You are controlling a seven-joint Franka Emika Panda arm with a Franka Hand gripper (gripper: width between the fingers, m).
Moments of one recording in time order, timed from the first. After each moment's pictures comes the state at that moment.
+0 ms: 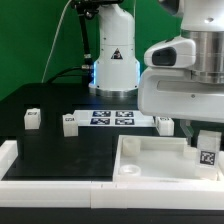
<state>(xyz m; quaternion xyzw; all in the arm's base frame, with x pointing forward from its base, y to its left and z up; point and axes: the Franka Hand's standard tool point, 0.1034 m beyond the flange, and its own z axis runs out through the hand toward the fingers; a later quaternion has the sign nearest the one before) 0.640 0.112 0.073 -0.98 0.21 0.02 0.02</state>
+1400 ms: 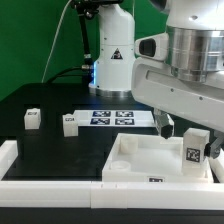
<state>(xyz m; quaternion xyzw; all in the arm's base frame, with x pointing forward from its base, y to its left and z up) 0.637 0.084 0.075 -0.92 0.40 0.02 -0.02</state>
